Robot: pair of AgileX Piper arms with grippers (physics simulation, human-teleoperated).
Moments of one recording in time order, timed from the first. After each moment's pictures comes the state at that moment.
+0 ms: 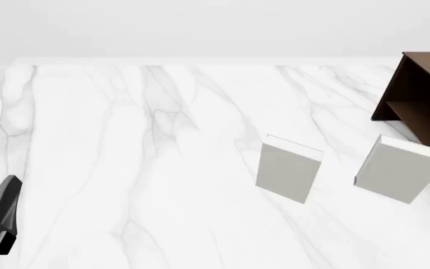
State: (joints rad) left arm 0.00 0.00 0.00 0.00 0.00; right arm -0.62 1.42 -1.01 -0.15 -0.88
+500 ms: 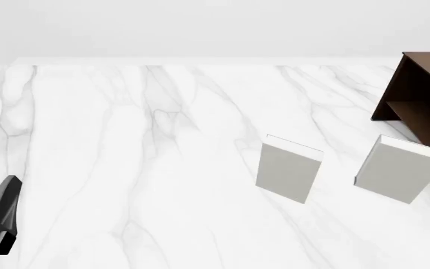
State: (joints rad) left arm 0.00 0.00 0.00 0.00 0.00; right arm -0.61 1.47 -1.00 -0.18 -0.86
